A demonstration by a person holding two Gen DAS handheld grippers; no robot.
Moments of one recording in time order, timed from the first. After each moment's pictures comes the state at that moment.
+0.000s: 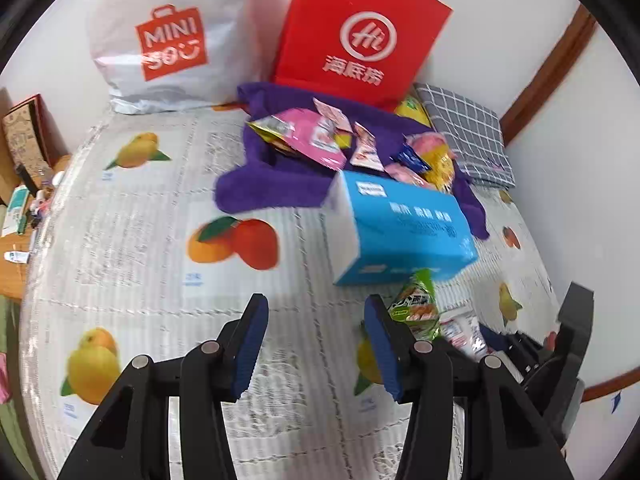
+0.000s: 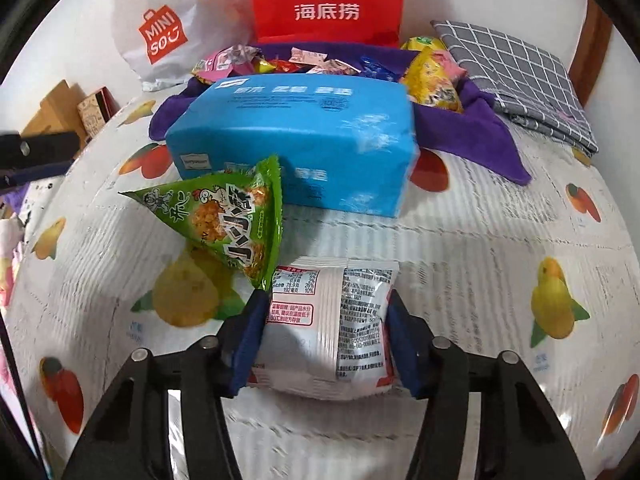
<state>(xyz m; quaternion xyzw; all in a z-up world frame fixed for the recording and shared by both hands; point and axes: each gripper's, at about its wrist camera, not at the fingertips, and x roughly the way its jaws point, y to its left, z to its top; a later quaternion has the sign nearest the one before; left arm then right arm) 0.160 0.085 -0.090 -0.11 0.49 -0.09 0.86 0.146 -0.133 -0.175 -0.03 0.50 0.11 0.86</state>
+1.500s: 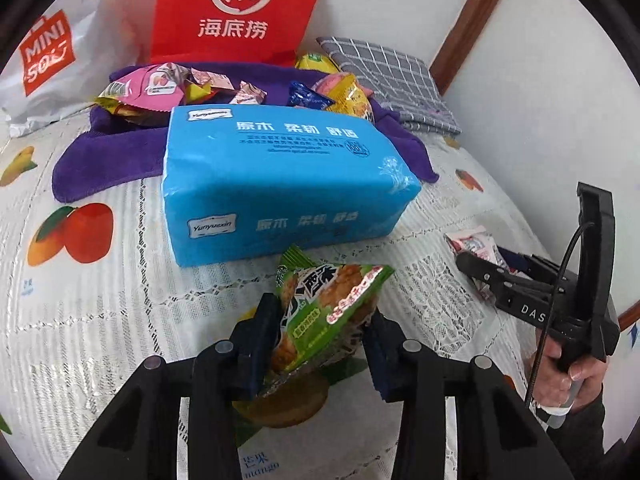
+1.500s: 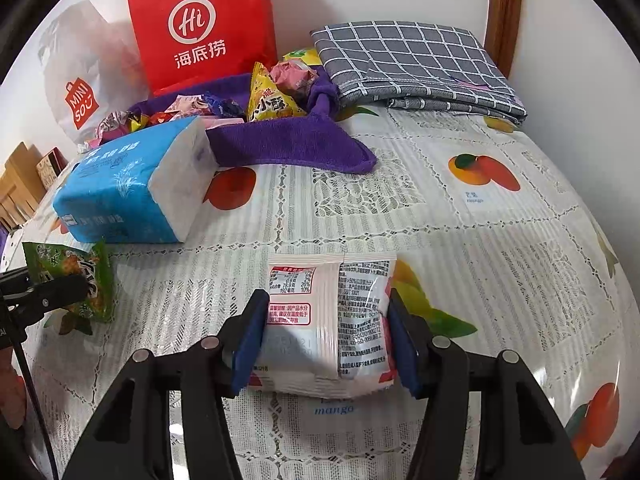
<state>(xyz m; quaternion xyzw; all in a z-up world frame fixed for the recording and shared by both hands) 0.161 -0.005 -0.155 -0.07 0.45 -0.20 0.87 0.160 -0.253 -0.187 0.02 0.45 0.03 0.89</state>
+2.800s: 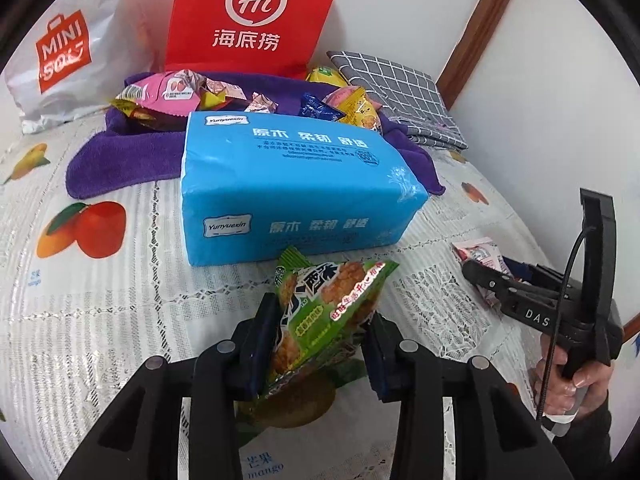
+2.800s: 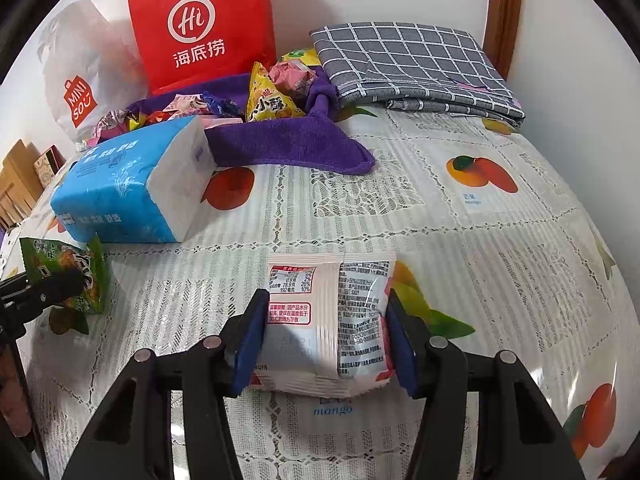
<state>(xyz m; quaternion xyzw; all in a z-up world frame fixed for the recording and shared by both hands) 0.156 -0.008 -0.154 -0.07 0.44 -0.18 0.88 0.160 -0.251 -0.187 0.01 0.45 0.03 0.89</state>
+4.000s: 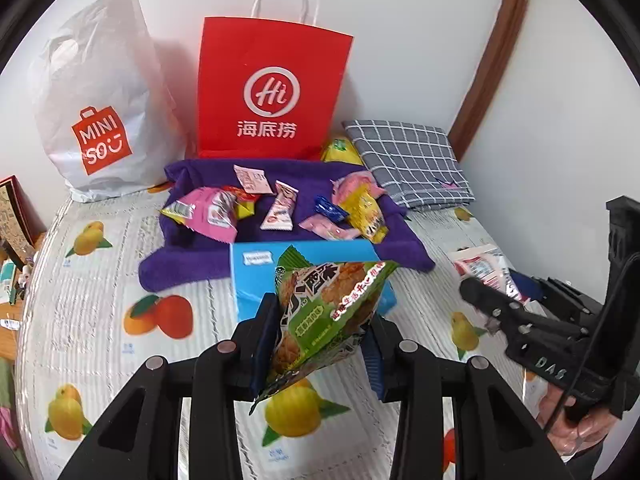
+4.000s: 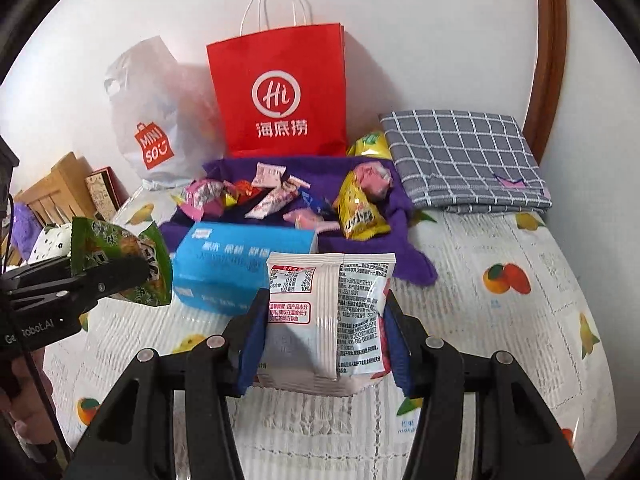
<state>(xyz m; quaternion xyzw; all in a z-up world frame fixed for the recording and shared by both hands) 0.167 0.009 -0.041 -0.06 0.40 -0.13 0.90 0.160 -0.195 -0.066 0.01 0.39 0.10 0.91</state>
